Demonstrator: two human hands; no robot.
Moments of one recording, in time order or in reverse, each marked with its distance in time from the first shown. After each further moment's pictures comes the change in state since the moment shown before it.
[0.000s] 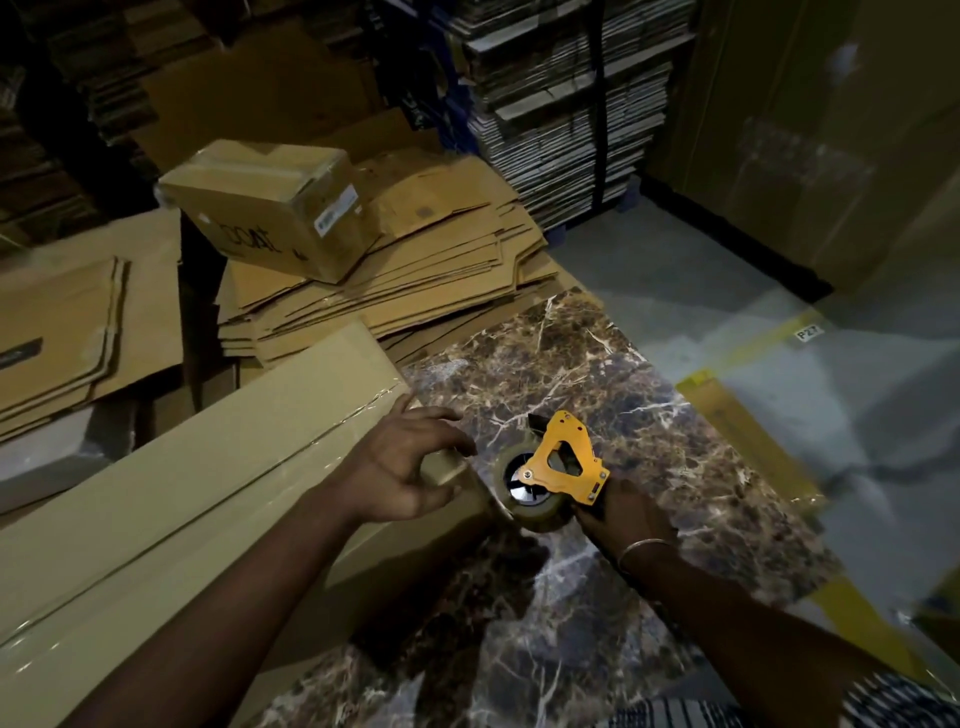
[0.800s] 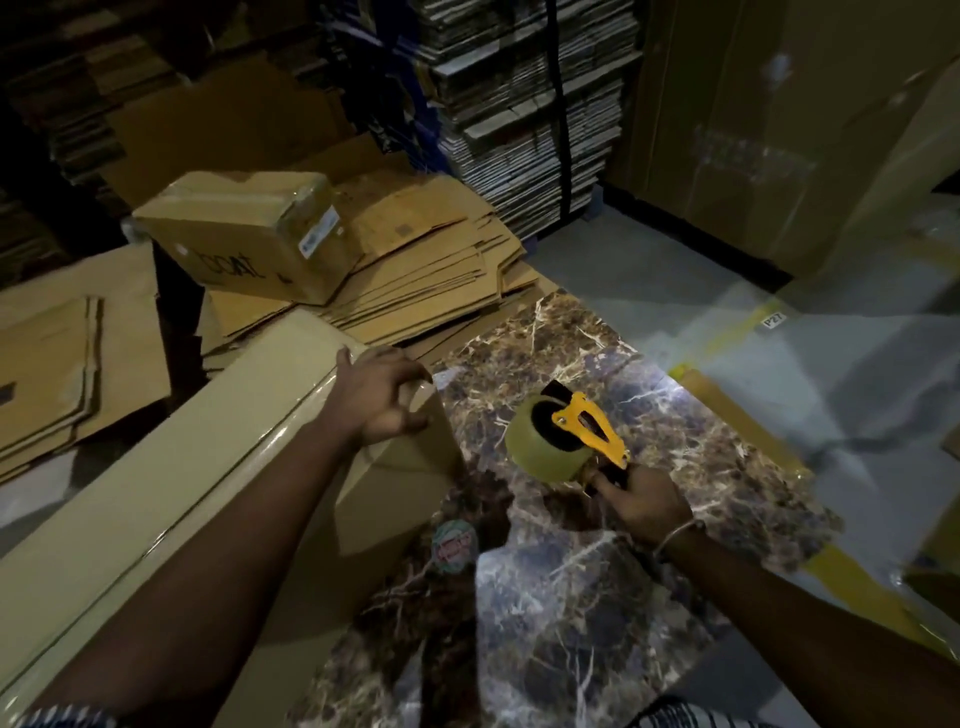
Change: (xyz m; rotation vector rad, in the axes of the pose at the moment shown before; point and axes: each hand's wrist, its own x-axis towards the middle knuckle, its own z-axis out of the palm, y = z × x) left_hand 0.033 -0.064 -0.041 0.341 -0.177 -0.360; right_hand -0.029 -0.029 -0.039 0.344 0.030 0.136
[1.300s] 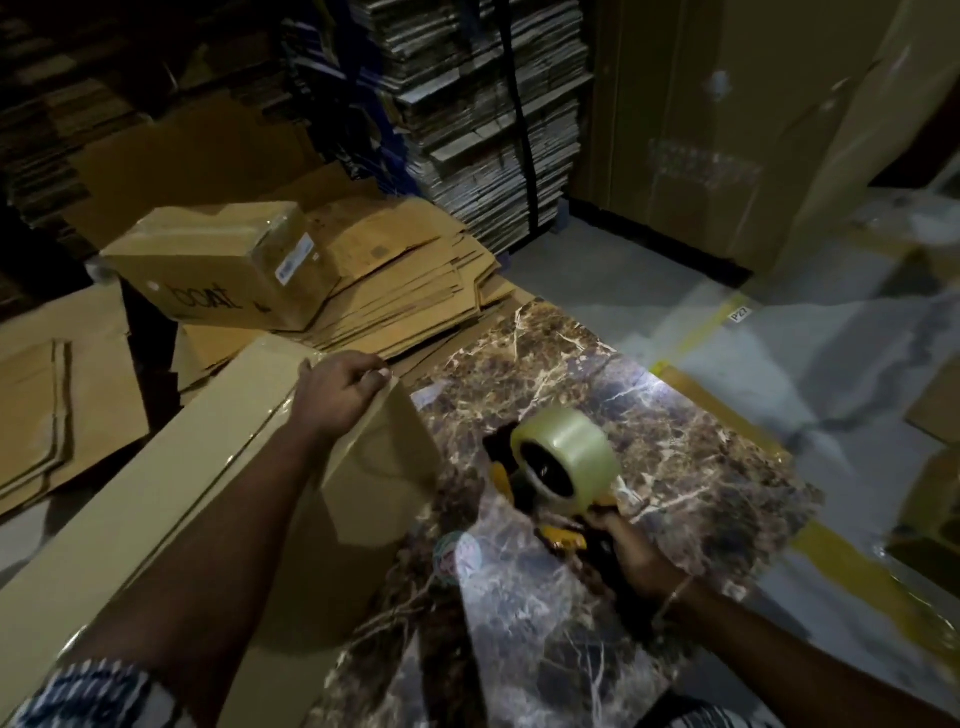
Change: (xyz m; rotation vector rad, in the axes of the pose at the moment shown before) left_hand 0.014 -0.040 0.003 -0.263 0.192 -0.153; right_hand -0.065 -0.006 0.052 1.007 -0.325 0.370
